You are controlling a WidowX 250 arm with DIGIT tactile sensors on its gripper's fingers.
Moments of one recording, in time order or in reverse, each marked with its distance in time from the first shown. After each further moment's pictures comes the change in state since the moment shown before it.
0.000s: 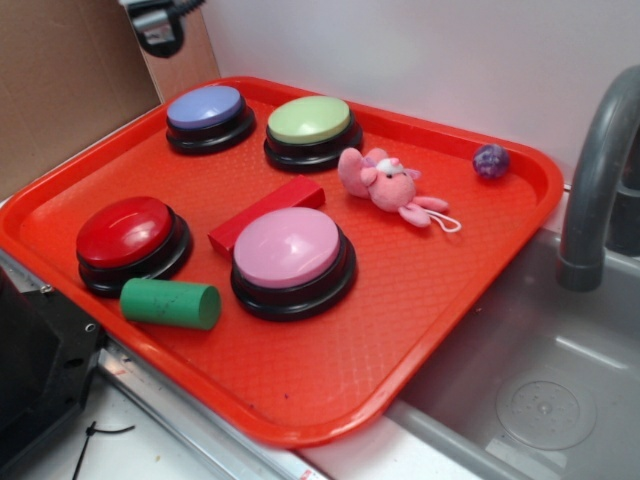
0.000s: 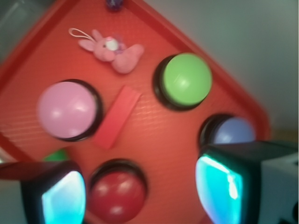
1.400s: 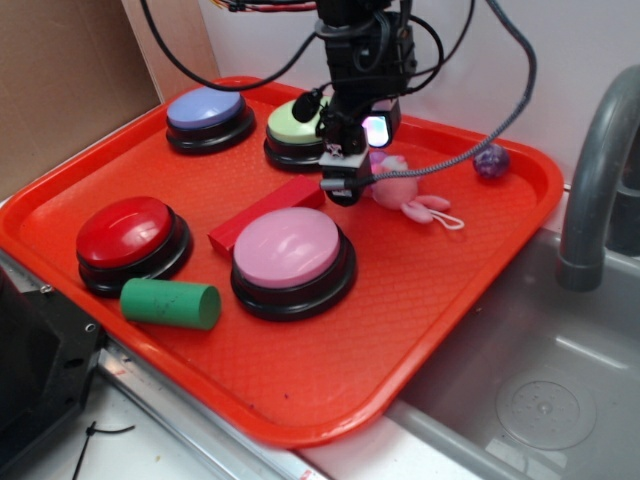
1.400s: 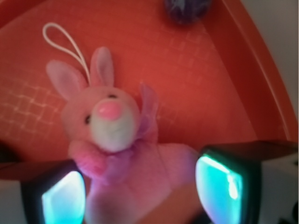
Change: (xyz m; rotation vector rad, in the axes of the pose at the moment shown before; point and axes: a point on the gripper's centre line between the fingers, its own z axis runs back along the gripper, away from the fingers) arm 0.090 -0.003 -0.143 -0.141 -0.066 -0.391
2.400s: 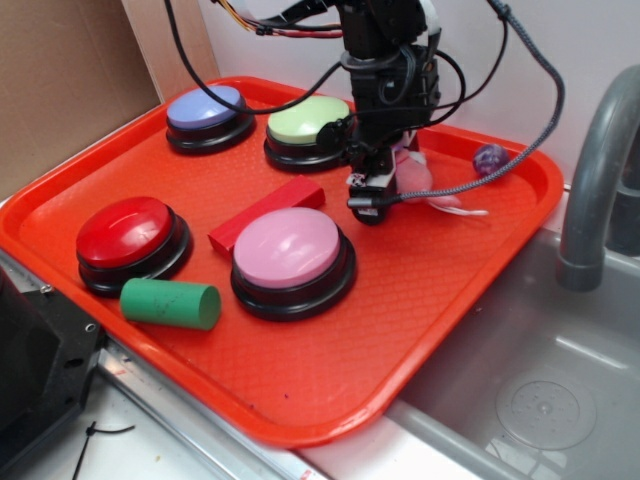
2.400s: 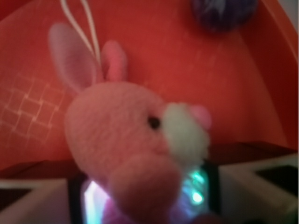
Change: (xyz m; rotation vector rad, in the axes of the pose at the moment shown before) arm 0.003 -0.007 -0.015 -0.055 0.033 0.041
